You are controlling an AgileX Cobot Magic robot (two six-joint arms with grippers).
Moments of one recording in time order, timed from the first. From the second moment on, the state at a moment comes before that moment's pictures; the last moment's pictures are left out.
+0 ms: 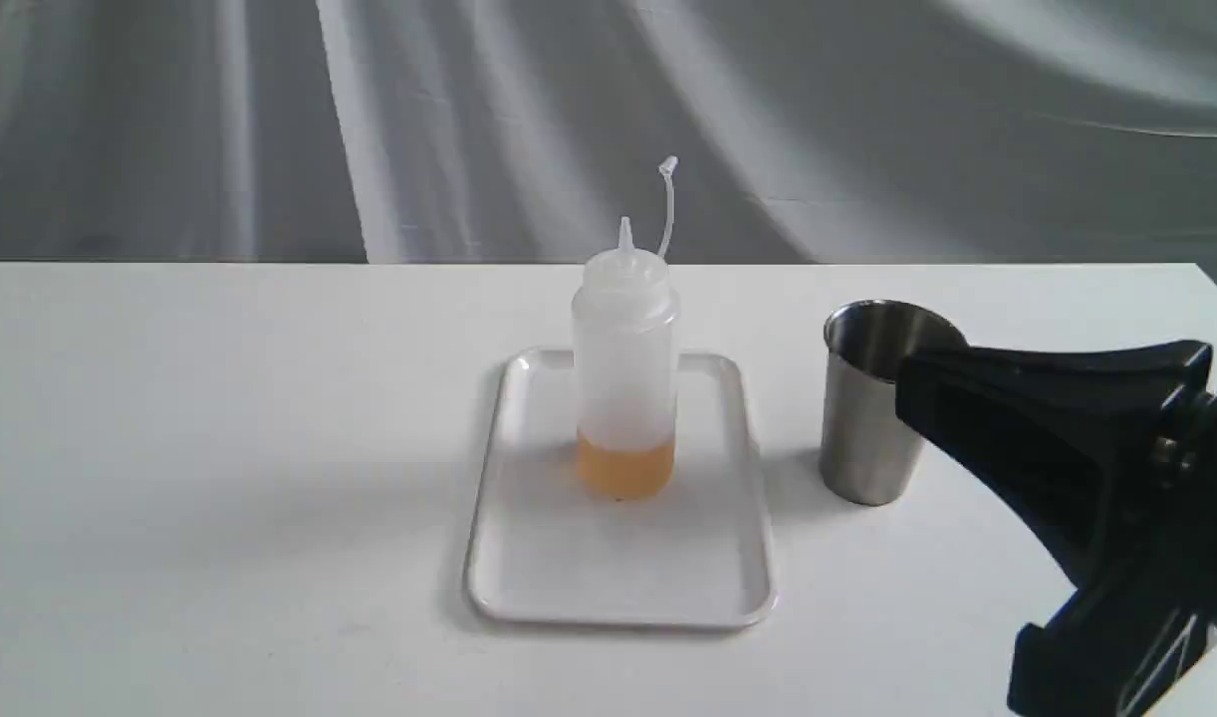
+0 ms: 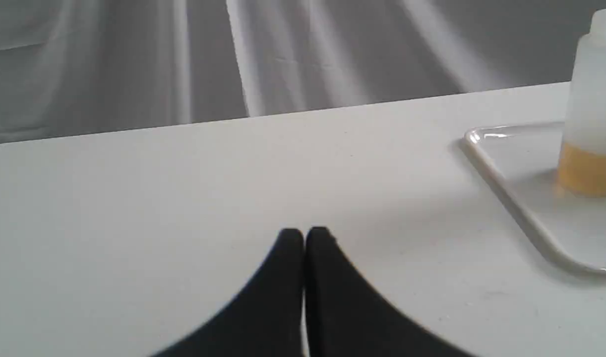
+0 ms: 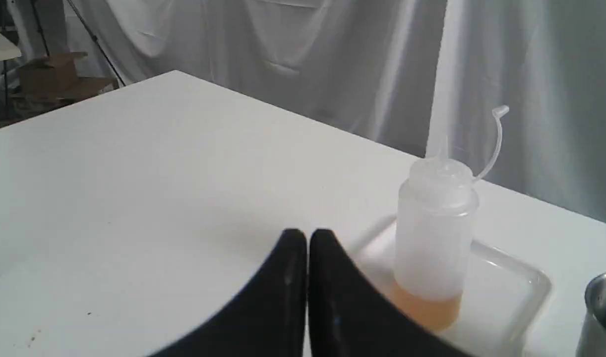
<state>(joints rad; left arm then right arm) -0.06 0.00 0.00 0.03 0.27 0.04 0.57 0.80 -0.53 -0.31 0.02 0.34</state>
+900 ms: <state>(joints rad) -0.06 0.00 0.00 0.03 0.27 0.04 0.54 0.56 -0.50 -0.29 0.23 0.35</state>
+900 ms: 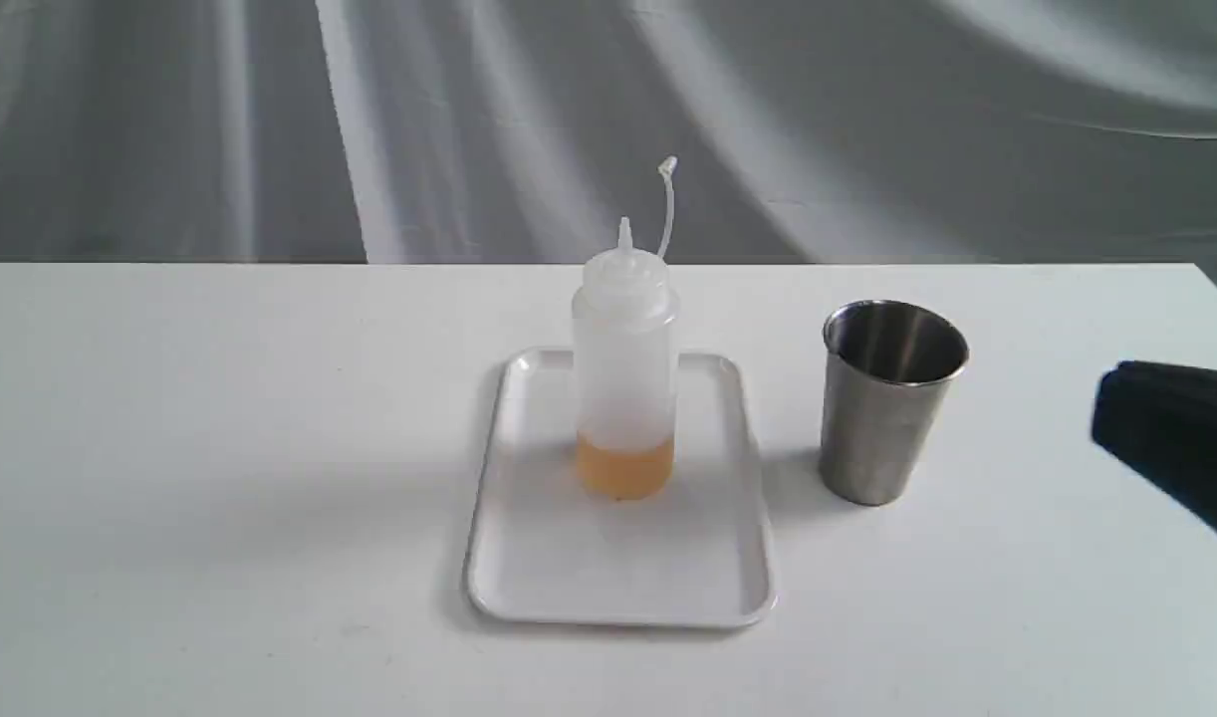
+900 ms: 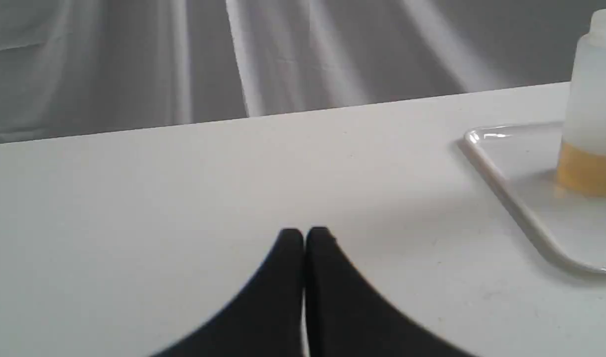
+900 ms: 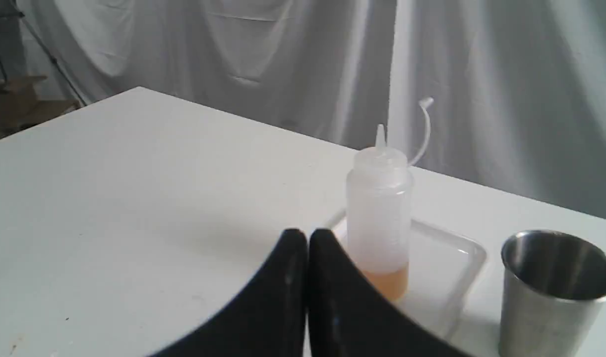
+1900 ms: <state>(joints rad) -0.06 0.00 0.00 0.03 0.27 0.04 0.12 0.05 0.00 -0.55 0.07 0.35</state>
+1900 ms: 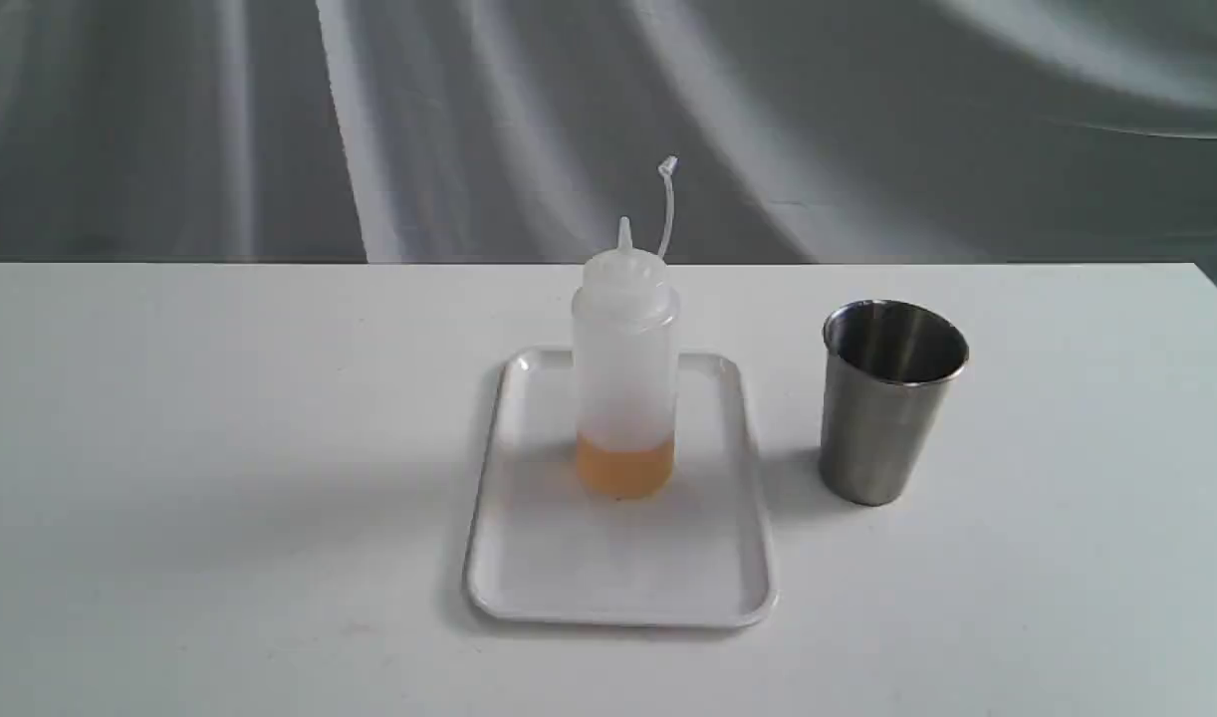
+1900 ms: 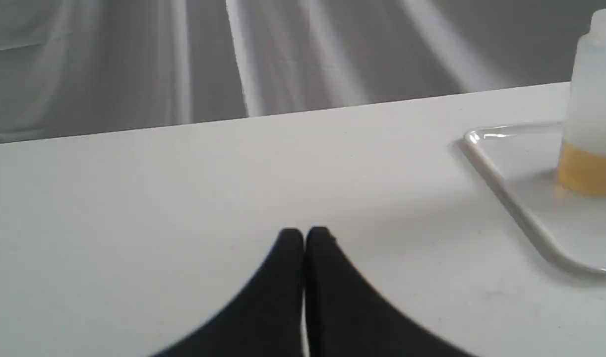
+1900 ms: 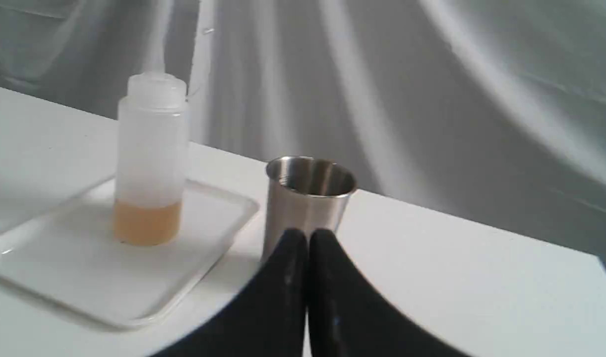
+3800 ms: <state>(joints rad) -0.06 0.00 0.00 0.03 0.27 0.04 0.10 0.01 0.00 -0.18 0.31 0.18</state>
